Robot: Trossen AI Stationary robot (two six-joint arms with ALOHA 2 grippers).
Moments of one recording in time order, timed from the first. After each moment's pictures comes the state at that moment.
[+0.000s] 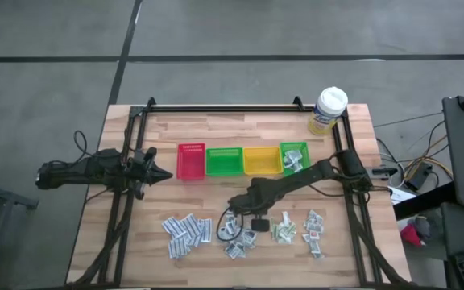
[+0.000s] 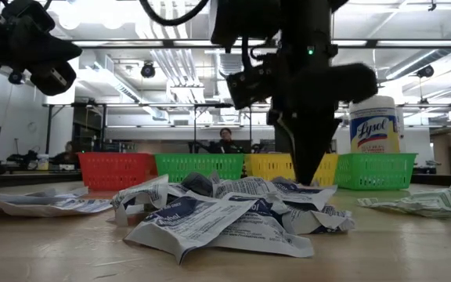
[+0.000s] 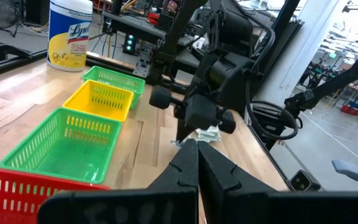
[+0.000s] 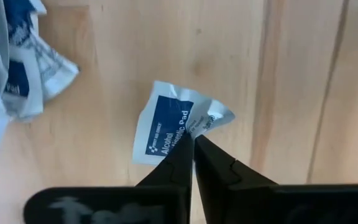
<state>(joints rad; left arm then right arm) 0.00 0.06 0.19 -0.26 0.09 -0.33 0.24 2.09 1.55 -1.00 0.05 0.31</state>
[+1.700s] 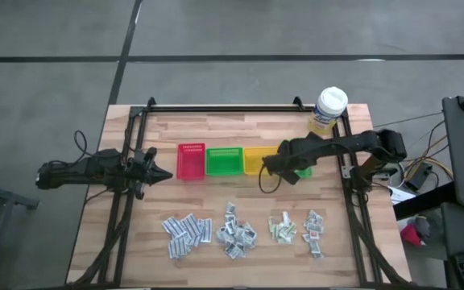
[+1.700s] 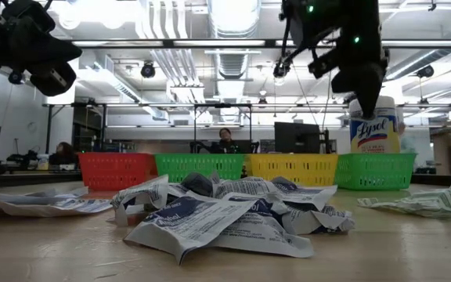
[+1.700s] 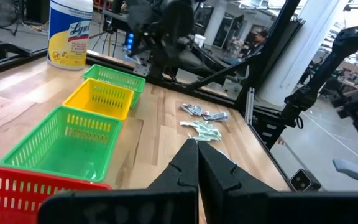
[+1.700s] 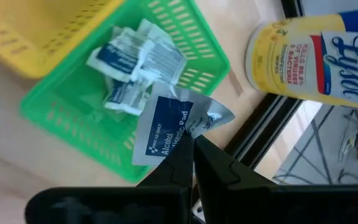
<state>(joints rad) 0.00 0.06 0.19 -0.26 0.09 -0.33 -0.01 1.66 1.28 -1.50 0.45 0.79</state>
